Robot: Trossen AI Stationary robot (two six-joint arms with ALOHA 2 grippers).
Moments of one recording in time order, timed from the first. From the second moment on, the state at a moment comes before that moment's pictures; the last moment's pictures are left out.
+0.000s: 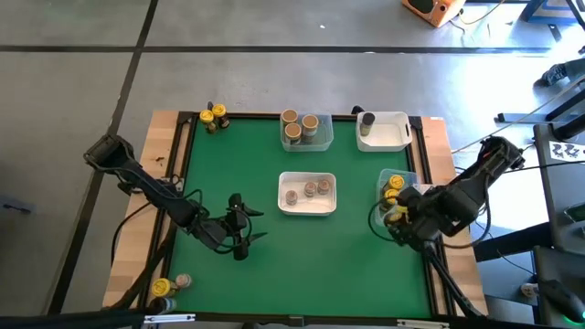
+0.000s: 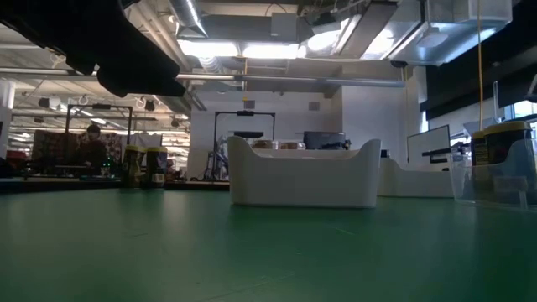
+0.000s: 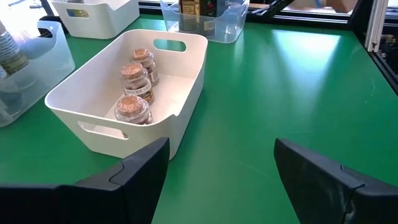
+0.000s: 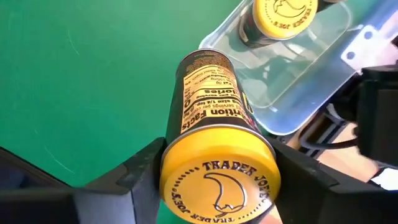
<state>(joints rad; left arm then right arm) -0.58 1.37 0.55 0.27 -0.74 -0.42 0.72 1.24 1.30 -1.57 0.08 1.68</state>
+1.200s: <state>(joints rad) -0.58 1.37 0.55 0.26 -0.74 -0.41 0.53 1.08 0.94 -1.46 0.05 1.61</state>
